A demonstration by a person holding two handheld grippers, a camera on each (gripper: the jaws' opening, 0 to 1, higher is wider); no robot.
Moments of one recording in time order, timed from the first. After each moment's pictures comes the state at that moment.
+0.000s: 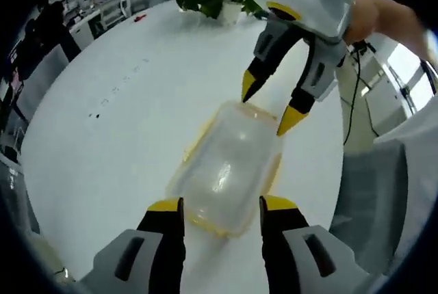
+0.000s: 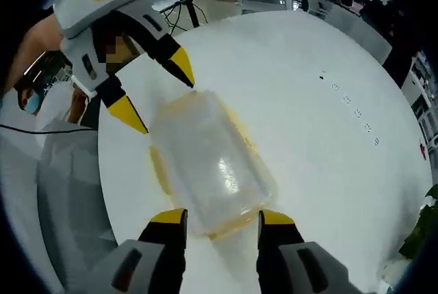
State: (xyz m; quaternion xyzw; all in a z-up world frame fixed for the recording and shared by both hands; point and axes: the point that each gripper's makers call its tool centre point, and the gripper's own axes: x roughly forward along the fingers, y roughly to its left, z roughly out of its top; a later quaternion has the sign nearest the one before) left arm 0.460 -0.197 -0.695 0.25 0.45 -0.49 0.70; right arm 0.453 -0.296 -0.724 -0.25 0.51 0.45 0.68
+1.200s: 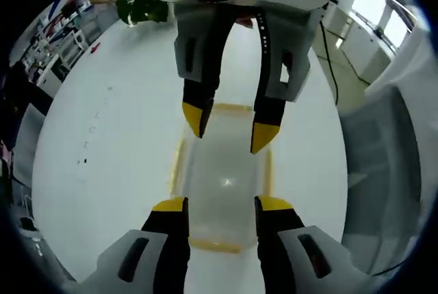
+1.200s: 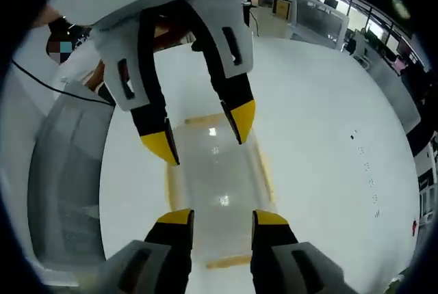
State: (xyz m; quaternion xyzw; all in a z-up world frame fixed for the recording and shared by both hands) left arm 0.457 -0.210 -0.705 0.35 0.40 -0.56 0.64; right arm 0.453 -0.243 -0.718 -0.31 0.42 0.56 0.64
